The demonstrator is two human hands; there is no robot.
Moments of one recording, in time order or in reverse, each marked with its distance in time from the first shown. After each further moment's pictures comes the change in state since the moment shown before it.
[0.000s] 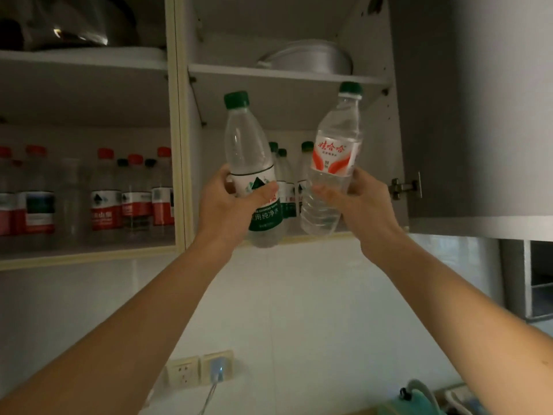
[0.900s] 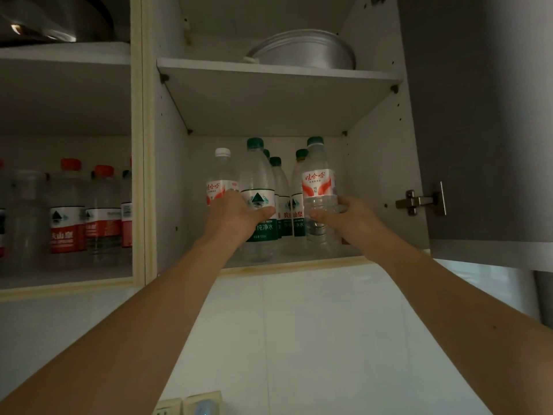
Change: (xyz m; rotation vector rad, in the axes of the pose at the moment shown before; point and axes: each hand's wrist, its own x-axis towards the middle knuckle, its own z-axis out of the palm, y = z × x) left_hand 0.097 -0.064 0.058 0.588 -0.096 -0.061; right_hand 0.116 0.096 -0.014 -0.146 -0.176 0.179
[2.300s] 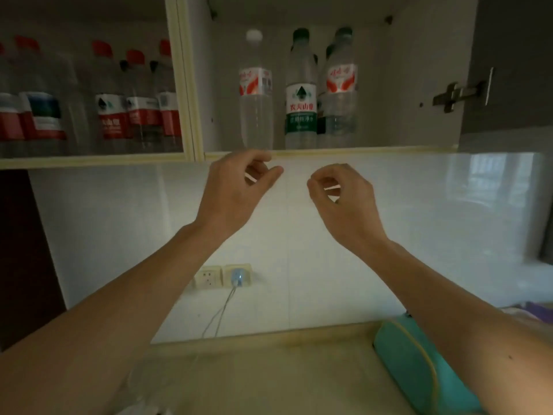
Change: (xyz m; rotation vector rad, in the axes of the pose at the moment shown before) left_hand -0.152 -0.067 -0.032 -0.052 0.095 0.361; right_hand -0.171 0.026 0.088 -0.317 0.139 -0.301
